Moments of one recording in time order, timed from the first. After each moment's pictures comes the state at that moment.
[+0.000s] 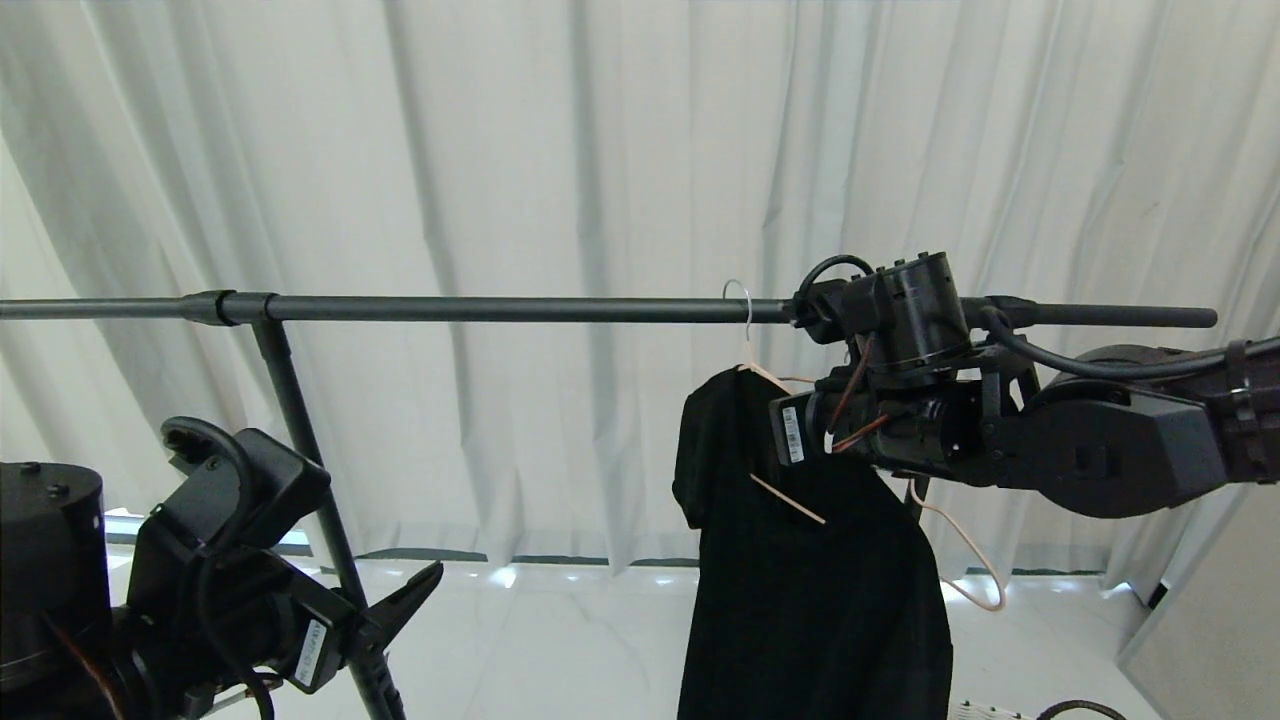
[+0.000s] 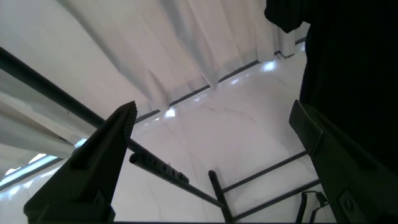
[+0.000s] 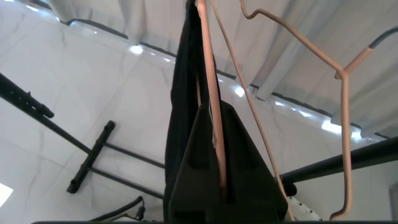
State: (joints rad) left arm -0.38 1.20 -0.37 -0.40 0.10 0.33; right arm 0.76 1.87 -1.28 -0.07 -0.29 0.19
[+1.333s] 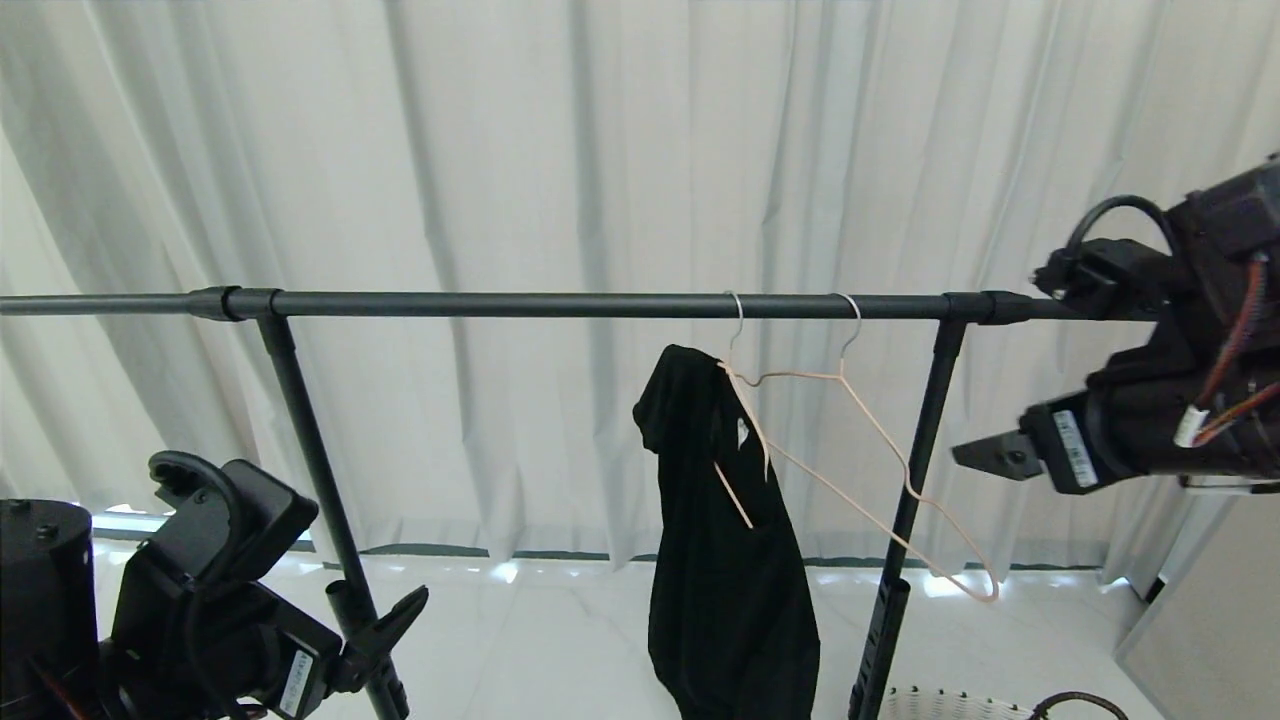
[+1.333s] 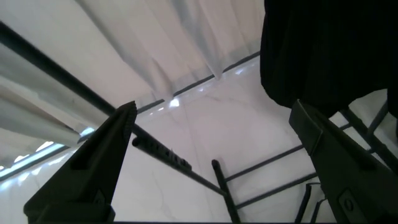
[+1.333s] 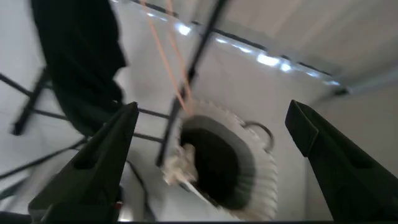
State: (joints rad) left arm -0.39 1.17 -0.31 -0.40 0.14 0.33; right arm 0.60 1.43 -1.23 0.50 -0.29 0.13
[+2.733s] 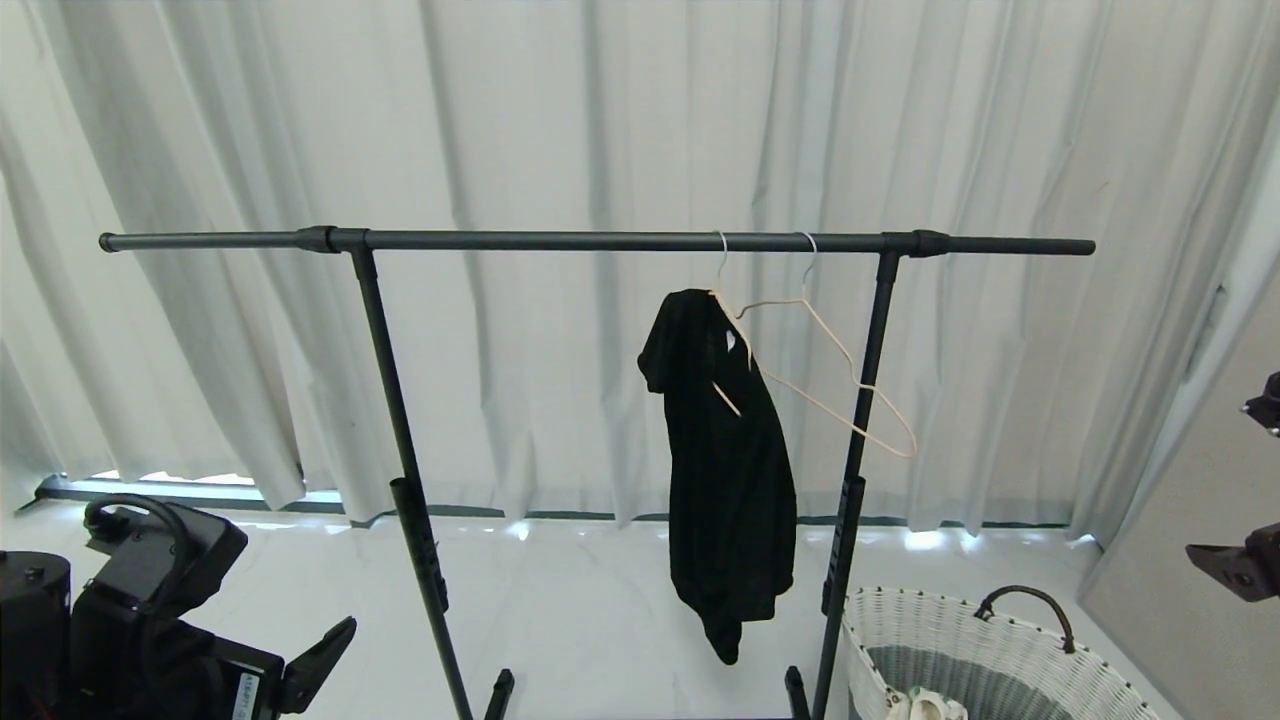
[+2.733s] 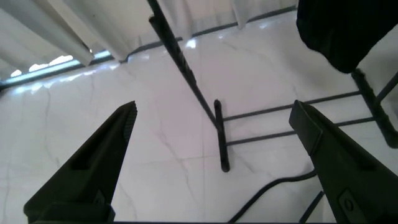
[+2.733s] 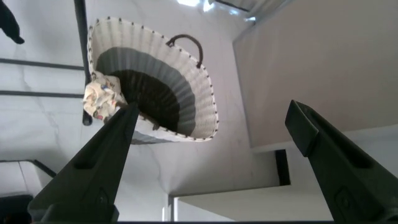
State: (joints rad) left arm -0.21 1.16 -0.20 -0.40 0.19 0.23; right arm 0.29 1.15 -0.82 0.38 -0.47 -0.10
